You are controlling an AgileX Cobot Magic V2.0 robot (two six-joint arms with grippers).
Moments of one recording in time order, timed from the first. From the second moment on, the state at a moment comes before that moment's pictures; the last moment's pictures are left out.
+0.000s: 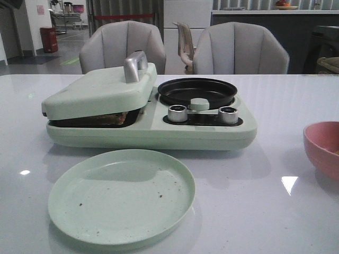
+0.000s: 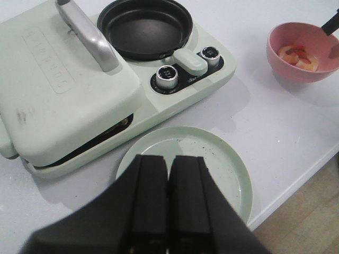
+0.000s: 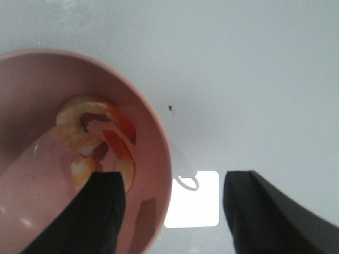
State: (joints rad) left arm -0.56 0.92 -0.81 -0.29 0.55 0.28; right arm -0.15 1.54 -0.94 -0.12 0.63 0.05
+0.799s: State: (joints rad) left arm -0.56 0.92 -0.81 -0.29 0.55 0.28; right arm -0.15 1.67 -0.95 -0.11 0.53 0.05
